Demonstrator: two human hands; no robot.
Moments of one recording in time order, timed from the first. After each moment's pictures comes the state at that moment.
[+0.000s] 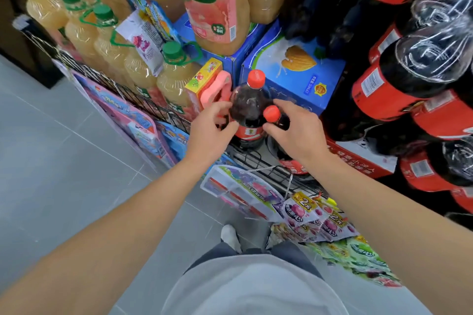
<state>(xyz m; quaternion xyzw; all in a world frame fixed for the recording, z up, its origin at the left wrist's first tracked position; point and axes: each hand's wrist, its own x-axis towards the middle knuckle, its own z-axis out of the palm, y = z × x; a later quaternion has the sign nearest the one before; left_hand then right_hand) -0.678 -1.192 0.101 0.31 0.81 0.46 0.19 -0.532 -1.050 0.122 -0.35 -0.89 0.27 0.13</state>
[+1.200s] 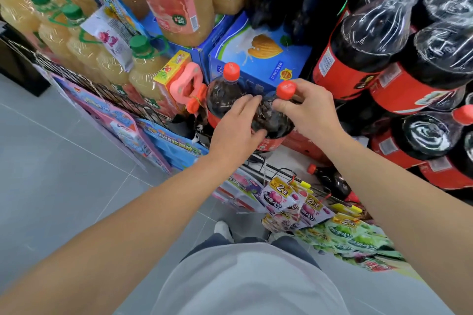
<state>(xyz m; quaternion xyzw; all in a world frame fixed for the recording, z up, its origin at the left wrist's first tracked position) -0.584 -1.137 0.100 0.51 0.80 0.30 0.09 -0.469 -1.007 0.144 -0.36 -0.82 0.39 0.22</state>
